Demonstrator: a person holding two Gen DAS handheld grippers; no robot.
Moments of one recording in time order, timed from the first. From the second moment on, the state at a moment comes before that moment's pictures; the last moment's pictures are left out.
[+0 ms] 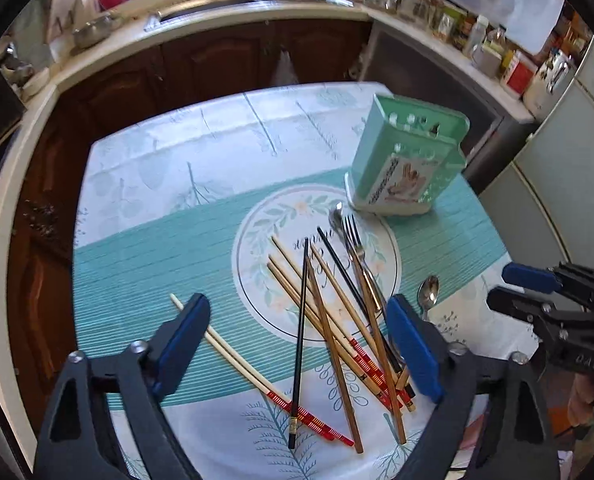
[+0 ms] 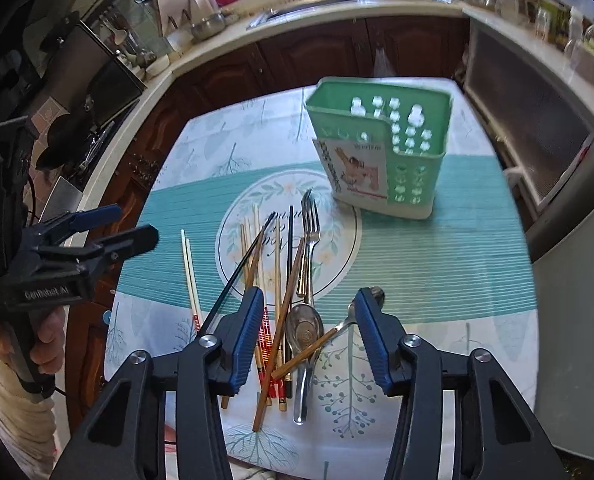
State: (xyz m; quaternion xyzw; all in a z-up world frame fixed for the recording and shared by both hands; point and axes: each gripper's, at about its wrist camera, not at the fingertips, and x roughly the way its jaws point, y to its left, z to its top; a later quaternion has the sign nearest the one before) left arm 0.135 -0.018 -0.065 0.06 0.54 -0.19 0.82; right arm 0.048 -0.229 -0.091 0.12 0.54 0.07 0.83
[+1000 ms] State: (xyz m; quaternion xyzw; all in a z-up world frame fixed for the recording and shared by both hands) left arm 0.156 -0.031 -0.204 0.12 0.68 -0.18 0.70; right arm 0.126 -0.163 -0.195 0.13 0.63 0.11 0.76
